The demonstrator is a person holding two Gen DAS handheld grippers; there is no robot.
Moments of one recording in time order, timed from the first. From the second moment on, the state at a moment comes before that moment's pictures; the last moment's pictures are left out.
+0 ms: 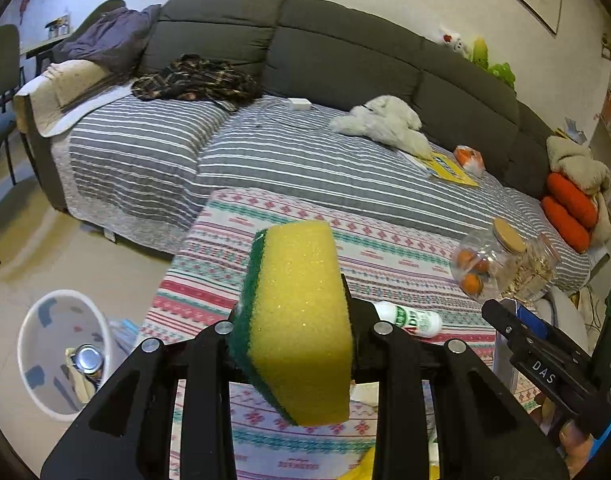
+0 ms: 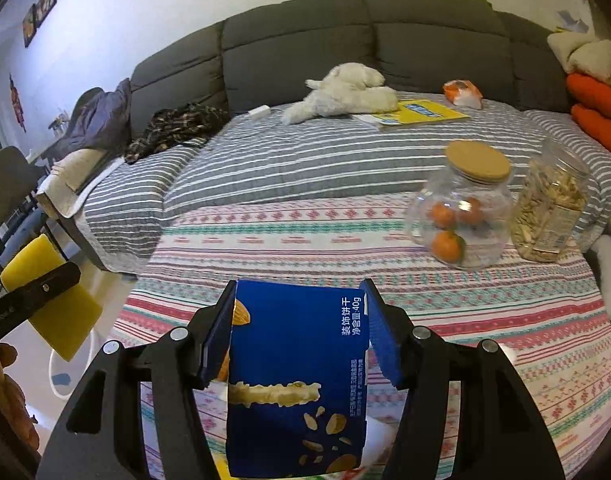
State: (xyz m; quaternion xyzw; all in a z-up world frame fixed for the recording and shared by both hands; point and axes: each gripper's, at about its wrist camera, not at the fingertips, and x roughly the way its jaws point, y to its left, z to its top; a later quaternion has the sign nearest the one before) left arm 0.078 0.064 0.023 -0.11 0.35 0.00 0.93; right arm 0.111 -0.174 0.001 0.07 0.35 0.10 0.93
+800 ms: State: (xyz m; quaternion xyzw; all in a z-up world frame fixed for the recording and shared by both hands) left arm 0.035 0.191 0.029 -0.13 0.34 0.10 0.92; right arm 0.088 -0.070 0.016 0.07 0.33 0.19 0.92
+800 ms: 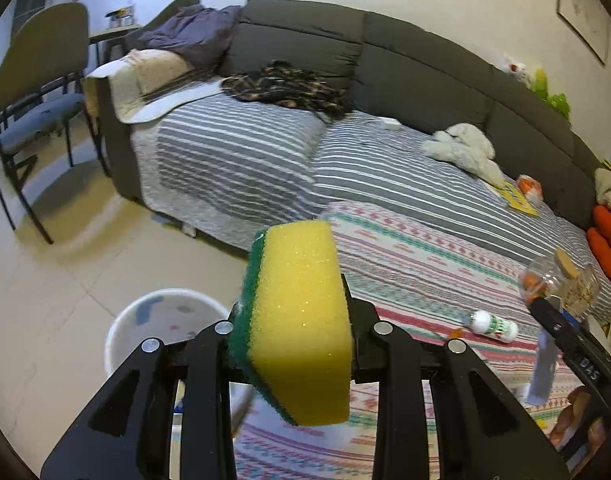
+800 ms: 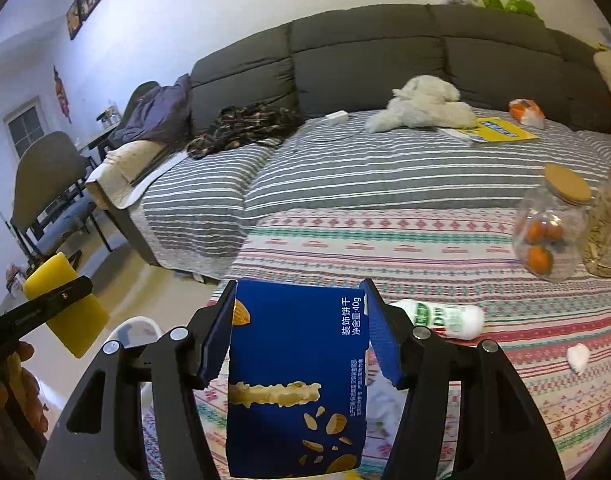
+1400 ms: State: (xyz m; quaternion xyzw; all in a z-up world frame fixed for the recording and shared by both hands) left arm 0.013 0.320 0.008 -0.25 0.37 0.17 0.88; right arm 0.076 0.045 0.017 0.08 0.34 0.27 0.89
